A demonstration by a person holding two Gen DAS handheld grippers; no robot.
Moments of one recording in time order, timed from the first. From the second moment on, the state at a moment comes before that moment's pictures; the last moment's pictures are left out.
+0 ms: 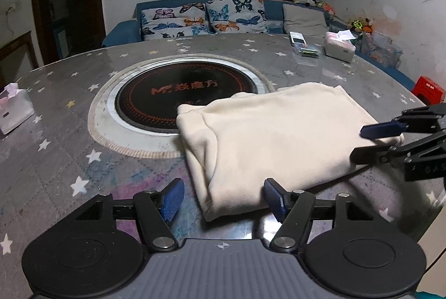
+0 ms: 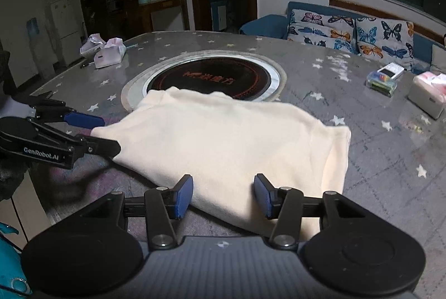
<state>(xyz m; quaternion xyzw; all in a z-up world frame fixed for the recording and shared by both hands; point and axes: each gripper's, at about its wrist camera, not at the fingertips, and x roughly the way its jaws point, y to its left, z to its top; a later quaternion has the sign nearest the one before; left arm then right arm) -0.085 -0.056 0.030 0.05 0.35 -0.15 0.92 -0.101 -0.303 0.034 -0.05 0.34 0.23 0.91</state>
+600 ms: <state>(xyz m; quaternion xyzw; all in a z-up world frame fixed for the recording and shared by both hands) -0.083 -0.042 0.035 0.02 0.35 -0.13 0.93 -0.096 -0.284 0.042 -0.07 0.34 0.25 0.90</state>
